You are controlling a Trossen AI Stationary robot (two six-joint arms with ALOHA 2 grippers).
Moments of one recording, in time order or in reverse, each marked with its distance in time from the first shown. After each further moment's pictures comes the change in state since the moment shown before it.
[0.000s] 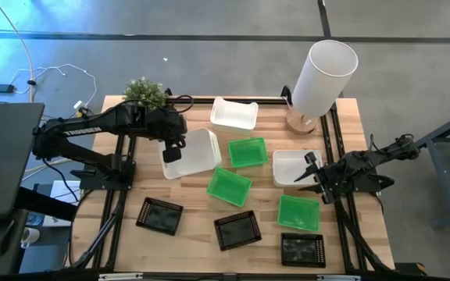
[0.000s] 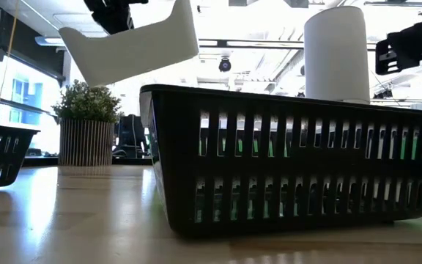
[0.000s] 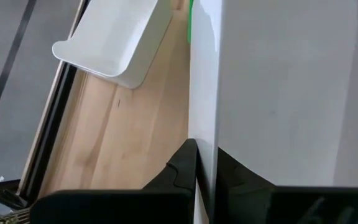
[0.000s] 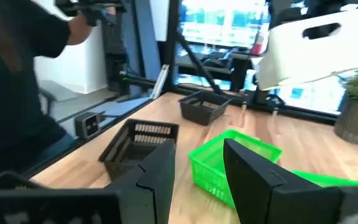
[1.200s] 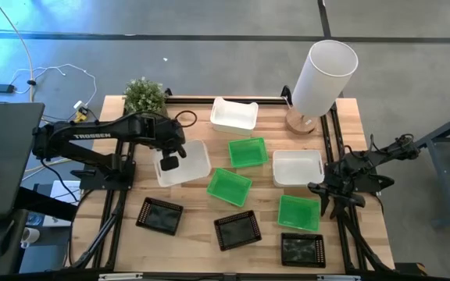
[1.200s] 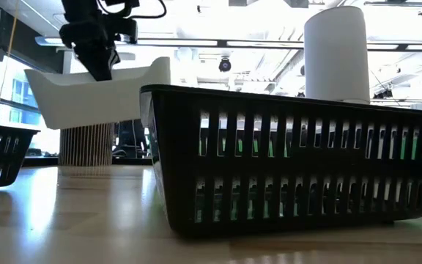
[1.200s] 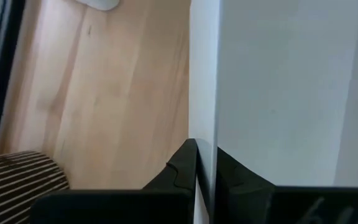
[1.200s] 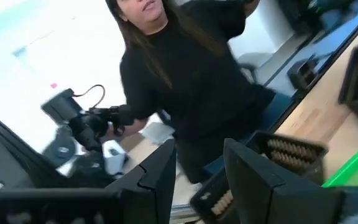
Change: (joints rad) left arm -0.001 -0.001 -0.229 0.019 0.000 -0.067; right arm 0.000 0.000 0.000 -0.008 -0.751 0.671
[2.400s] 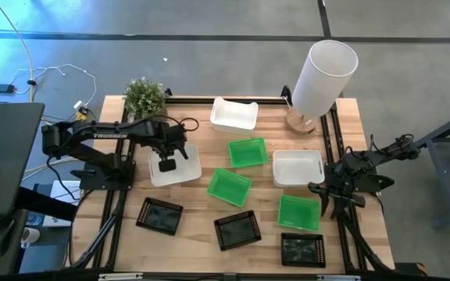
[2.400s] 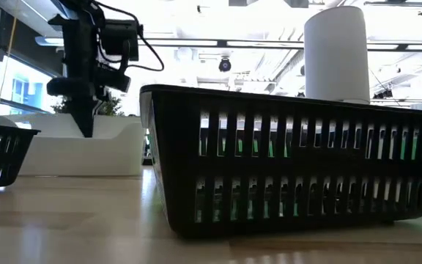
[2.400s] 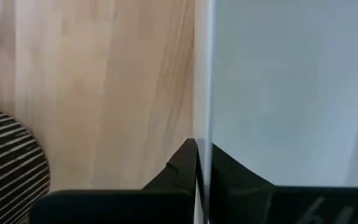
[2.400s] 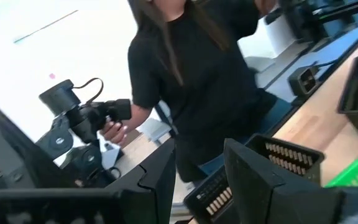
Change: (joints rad) left arm 0.112 0.107 -0.194 0.080 0.017 0.092; right arm 0.000 0.000 0.000 0.001 -0.027 -0.036
